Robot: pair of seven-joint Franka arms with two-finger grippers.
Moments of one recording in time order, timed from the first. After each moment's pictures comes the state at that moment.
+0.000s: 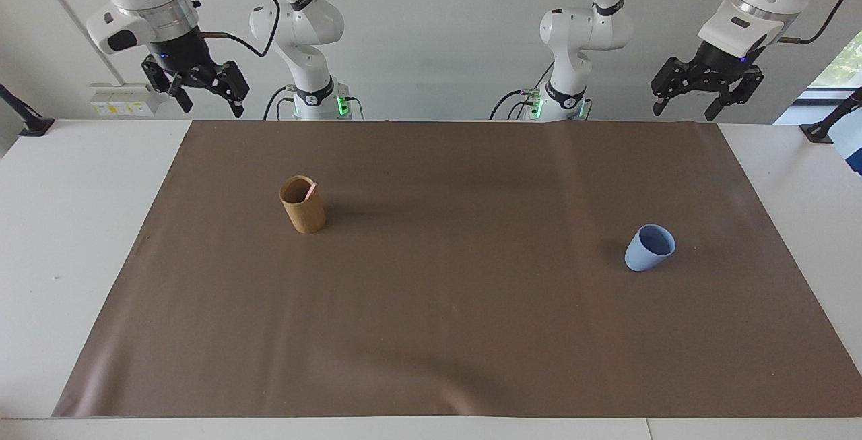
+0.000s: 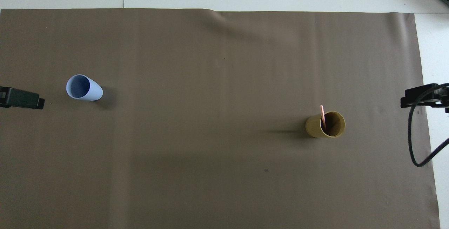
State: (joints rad) left arm -0.14 -0.07 0.07 -1.54 -0.03 1.47 0.10; right arm 0.03 -0.07 -0.06 -1.56 -0.02 1.47 0.12
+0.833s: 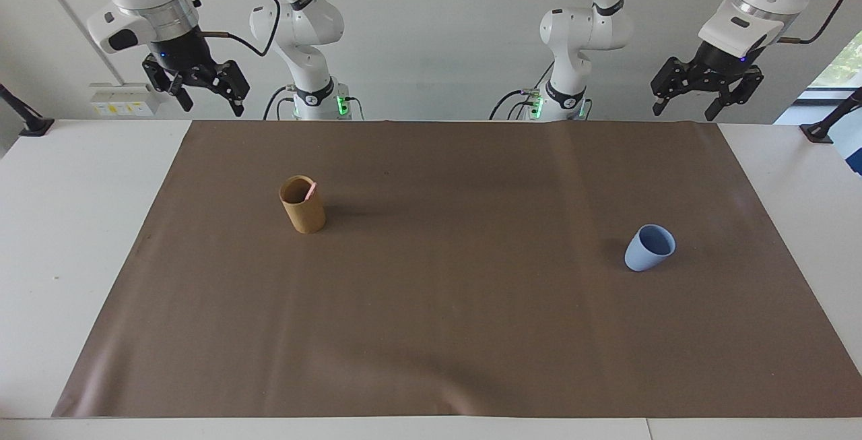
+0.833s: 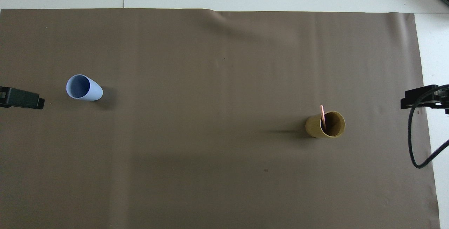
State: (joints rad) left arm -0.14 -0.07 0.07 -1.54 -0.03 1.47 0.10; right arm 0.03 -0.08 -0.06 -1.57 -0.02 1.47 0.12
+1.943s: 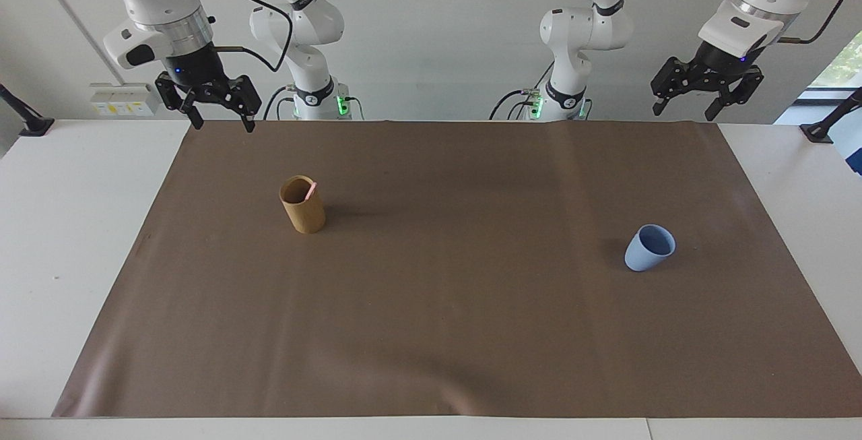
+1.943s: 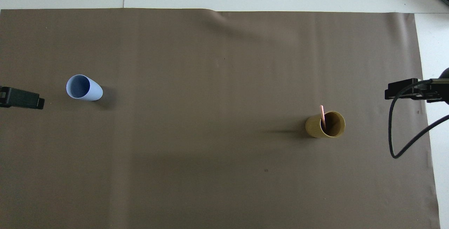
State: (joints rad) left arm -0.14 -0.07 0.07 -1.54 -0.03 1.47 0.10; right arm 0.05 -0.07 -0.04 -1.63 -0.01 1.61 0.10
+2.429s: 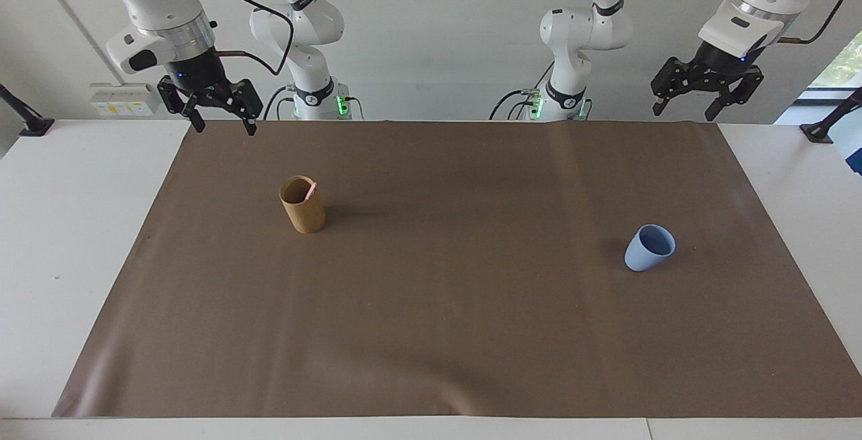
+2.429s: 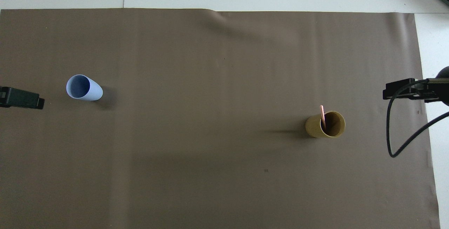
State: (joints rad) left arm -0.14 -0.07 0.07 -1.54 -0.03 1.47 0.10; right arm 0.05 -0.07 -0.04 -1.63 -0.01 1.60 0.10
